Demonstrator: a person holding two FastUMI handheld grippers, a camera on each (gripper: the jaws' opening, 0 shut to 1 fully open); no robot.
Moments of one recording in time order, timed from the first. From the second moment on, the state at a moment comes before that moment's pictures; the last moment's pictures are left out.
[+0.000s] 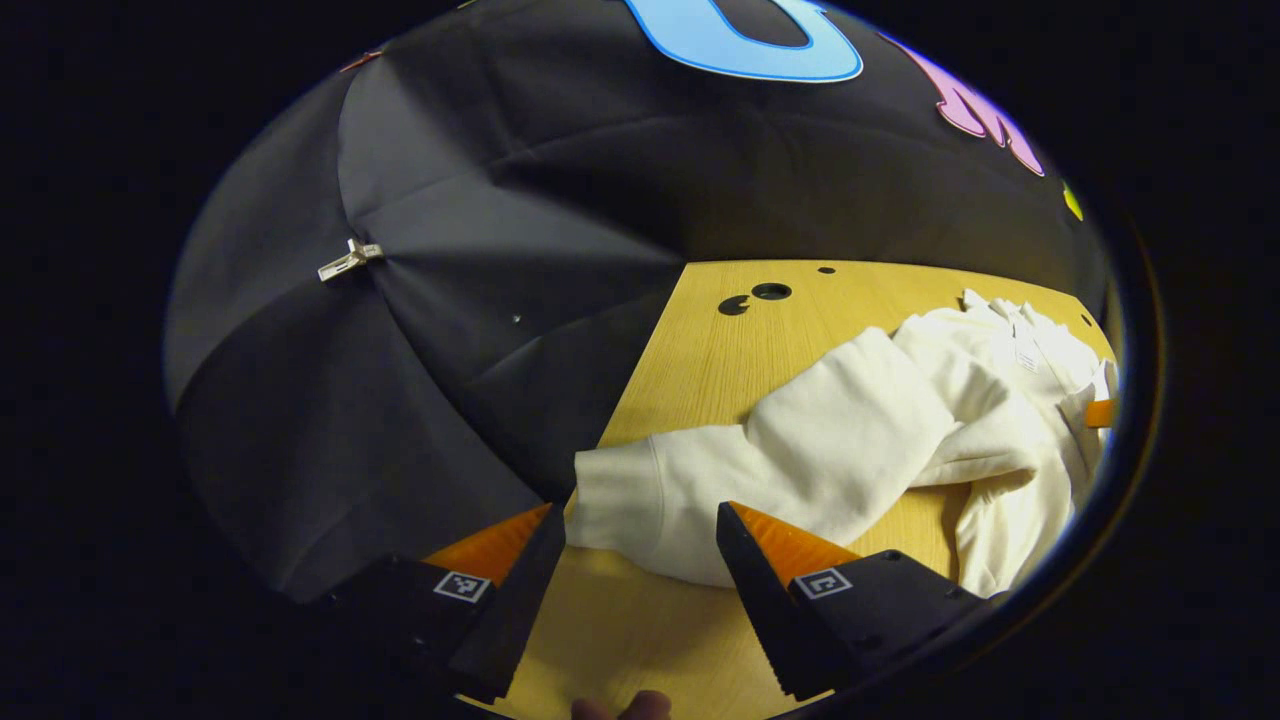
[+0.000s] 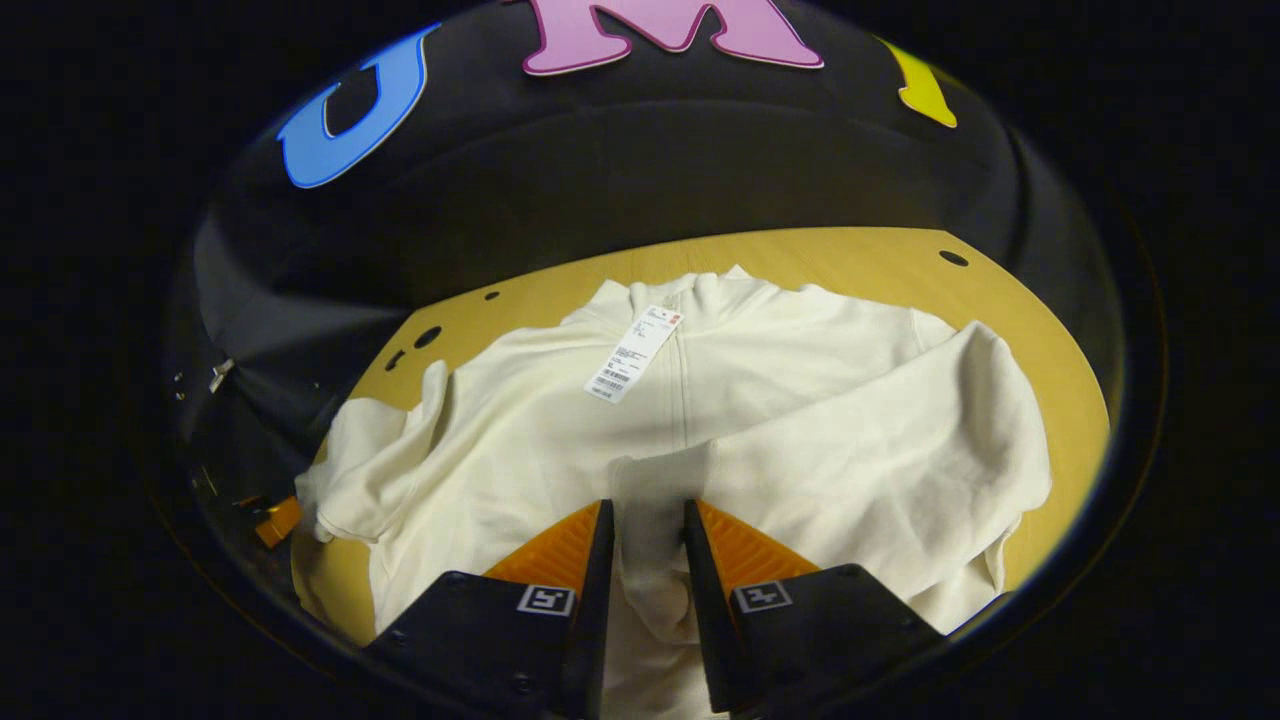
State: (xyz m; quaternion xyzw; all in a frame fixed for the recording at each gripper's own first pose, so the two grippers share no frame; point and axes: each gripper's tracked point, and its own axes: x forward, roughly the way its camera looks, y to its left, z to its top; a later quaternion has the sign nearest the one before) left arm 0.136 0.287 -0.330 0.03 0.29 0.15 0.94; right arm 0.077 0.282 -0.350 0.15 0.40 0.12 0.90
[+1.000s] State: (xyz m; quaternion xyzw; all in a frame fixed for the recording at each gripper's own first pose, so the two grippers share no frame) left arm 0.162 0.288 -0.365 -0.02 0.36 0.12 0.93; right arm -0.003 0.217 -0.282 0.10 0.36 0.13 0.92
